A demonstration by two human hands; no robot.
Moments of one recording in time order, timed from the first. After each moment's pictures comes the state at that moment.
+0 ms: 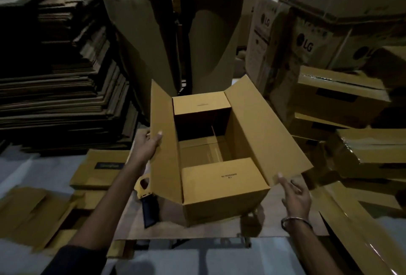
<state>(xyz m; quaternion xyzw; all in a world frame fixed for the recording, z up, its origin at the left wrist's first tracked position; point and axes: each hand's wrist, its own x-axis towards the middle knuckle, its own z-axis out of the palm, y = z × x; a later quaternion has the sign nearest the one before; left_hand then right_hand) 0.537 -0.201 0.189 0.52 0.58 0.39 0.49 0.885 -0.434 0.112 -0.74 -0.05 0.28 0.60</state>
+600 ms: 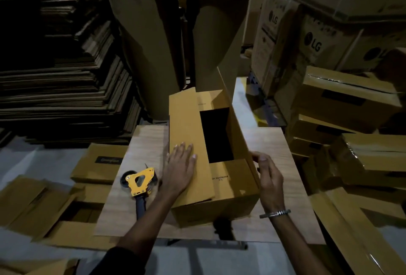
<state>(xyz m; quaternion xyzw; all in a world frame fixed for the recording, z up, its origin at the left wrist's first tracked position) 0.624 -0.249 0.085 0.78 0.56 0.20 0.19 0.864 -0.392 0.164 -0.63 -0.41 0.26 0.60</state>
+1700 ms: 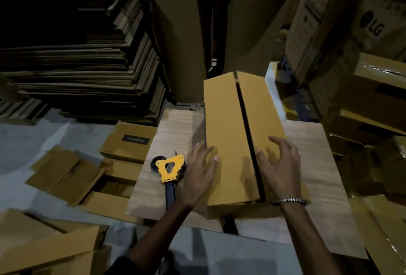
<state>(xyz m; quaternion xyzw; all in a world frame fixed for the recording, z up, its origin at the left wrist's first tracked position) 0.574 -0.264 0.082 0.69 0.55 0.37 0.30 0.782 -0.320 0.186 -0.78 -0.46 0.18 0.39</state>
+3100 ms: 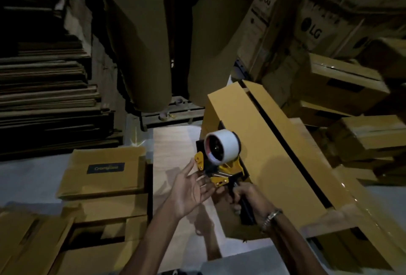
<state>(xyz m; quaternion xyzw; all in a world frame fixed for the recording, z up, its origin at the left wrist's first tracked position) 0.399 -0.113 0.092 0.09 0.35 0.16 0.92 0.568 -0.230 0.146 -0.59 -0.15 0.67 0.42</state>
